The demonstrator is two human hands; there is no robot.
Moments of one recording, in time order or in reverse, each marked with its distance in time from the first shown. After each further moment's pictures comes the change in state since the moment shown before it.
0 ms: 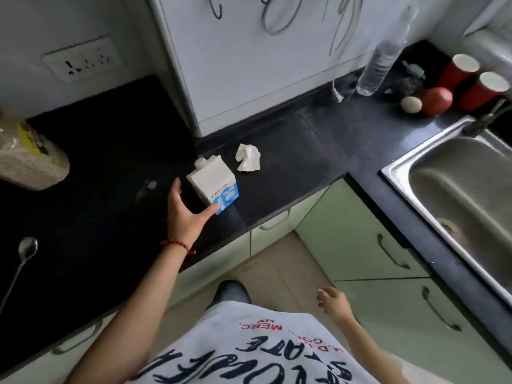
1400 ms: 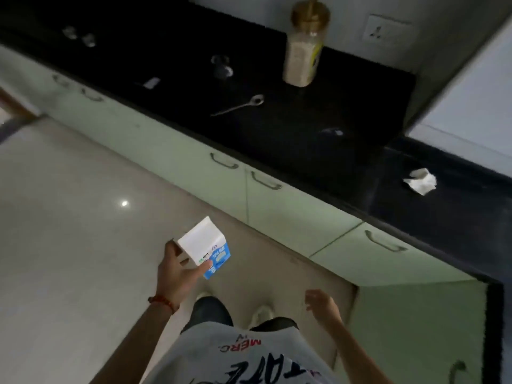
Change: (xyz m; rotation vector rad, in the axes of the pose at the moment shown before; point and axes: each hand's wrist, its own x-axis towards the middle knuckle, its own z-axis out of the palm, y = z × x) left_hand -0.404 -0.102 -0.039 -0.383 0.853 -0.567; right_hand -0.033 -0.005 0.051 -0.816 -0.551 -0.455
